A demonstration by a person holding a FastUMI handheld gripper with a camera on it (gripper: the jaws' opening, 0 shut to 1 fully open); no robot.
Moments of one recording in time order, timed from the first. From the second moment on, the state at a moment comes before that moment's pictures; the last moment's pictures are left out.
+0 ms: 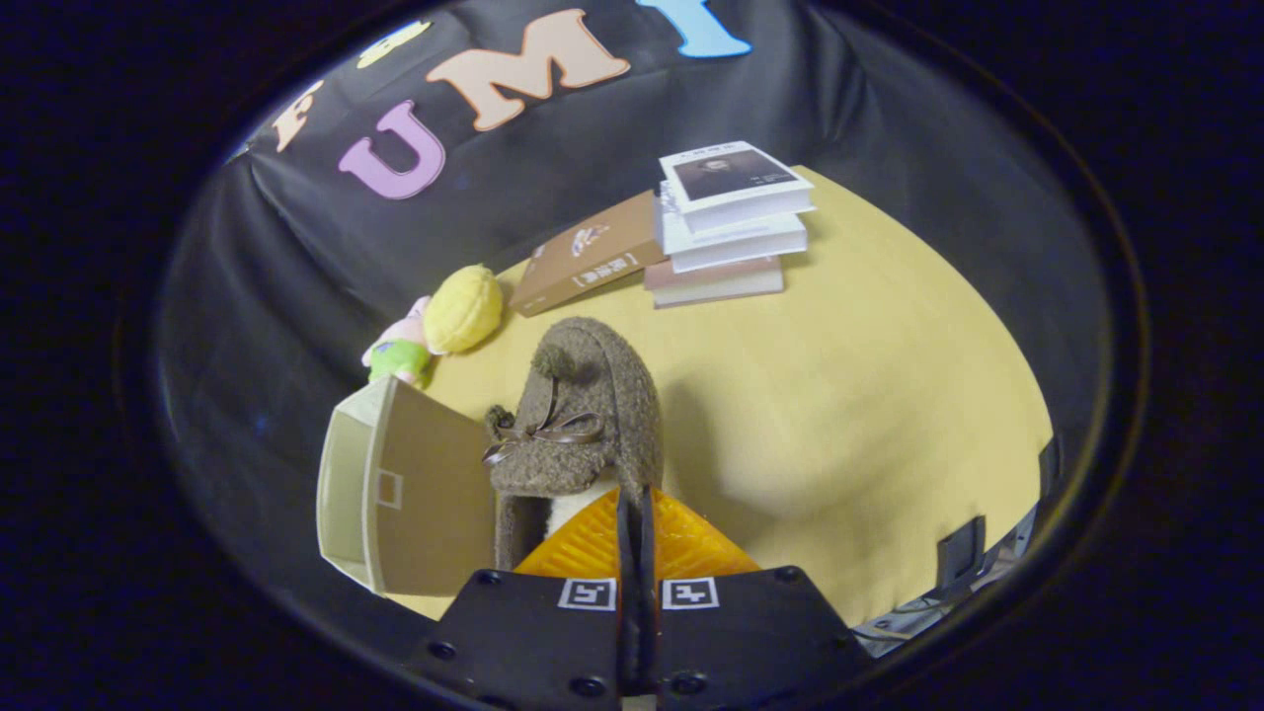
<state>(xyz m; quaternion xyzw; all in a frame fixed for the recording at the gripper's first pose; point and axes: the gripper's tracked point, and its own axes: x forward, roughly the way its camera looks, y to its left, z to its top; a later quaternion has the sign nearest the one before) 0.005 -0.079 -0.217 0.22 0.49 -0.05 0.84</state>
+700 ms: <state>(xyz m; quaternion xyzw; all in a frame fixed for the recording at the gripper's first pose) 0.050 0.103 -0.137 0.22 0.45 0.04 0.87</state>
